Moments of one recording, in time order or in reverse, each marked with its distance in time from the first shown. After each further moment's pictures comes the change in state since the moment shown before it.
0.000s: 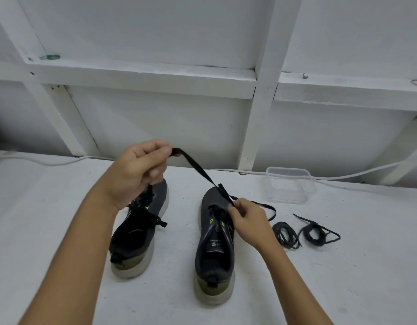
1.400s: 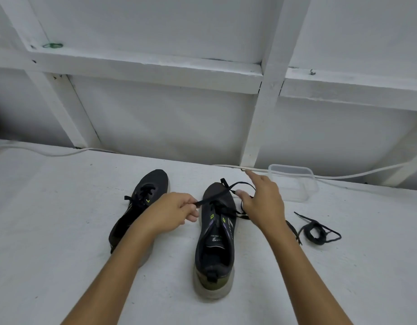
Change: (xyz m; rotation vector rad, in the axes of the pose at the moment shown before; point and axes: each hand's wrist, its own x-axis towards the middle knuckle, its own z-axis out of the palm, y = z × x) left_hand -0.011 -0.102 0.035 0.573 -0.020 -0.450; right_hand 0.020 -0.015 -0.022 -0.357 0.200 -0.085
